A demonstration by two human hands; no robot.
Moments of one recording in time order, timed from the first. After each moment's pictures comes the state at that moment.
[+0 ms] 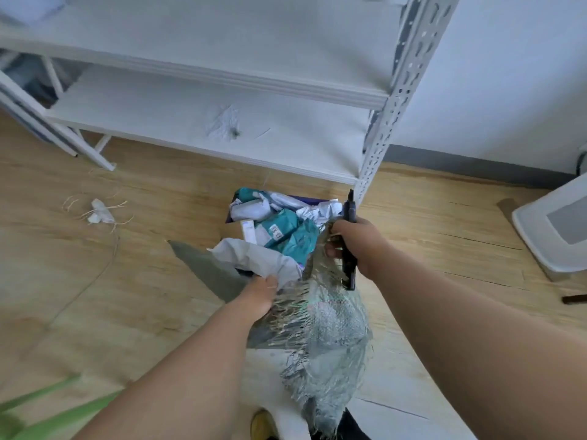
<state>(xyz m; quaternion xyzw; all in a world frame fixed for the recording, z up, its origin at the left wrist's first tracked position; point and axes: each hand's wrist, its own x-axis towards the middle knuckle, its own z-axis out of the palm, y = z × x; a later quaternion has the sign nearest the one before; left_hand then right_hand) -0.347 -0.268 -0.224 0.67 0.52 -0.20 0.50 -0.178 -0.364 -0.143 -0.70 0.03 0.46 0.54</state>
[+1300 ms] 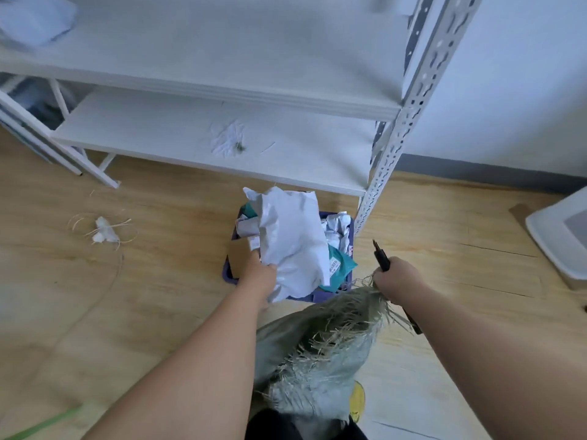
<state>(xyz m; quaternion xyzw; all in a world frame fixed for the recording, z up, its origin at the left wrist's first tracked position) -0.300 -0.206 -0.233 0.61 0.57 -0.04 0.55 -0.147 -0.395 -0.201 -0.92 -0.10 0.35 0.15</state>
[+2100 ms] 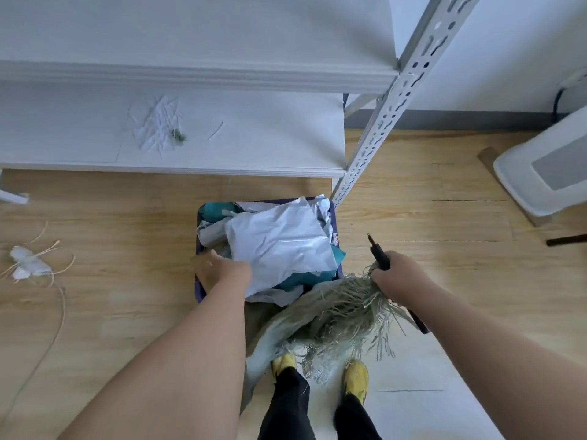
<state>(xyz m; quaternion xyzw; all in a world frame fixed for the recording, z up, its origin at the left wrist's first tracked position) -0.212 -0.089 -0.342 0.59 0.67 -0.13 0.43 -0.092 -0.337 -0.244 -0.91 -0.04 0.38 0.17</state>
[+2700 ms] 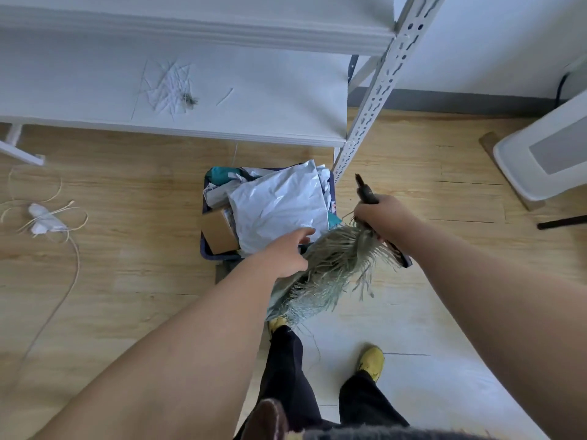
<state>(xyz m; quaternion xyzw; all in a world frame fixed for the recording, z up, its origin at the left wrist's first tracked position) -0.246 -0.195 -0.266 0.78 0.22 -0.34 0.47 -0.119 -0.338 -0.183 -0.86 -0.02 0.40 0.32</state>
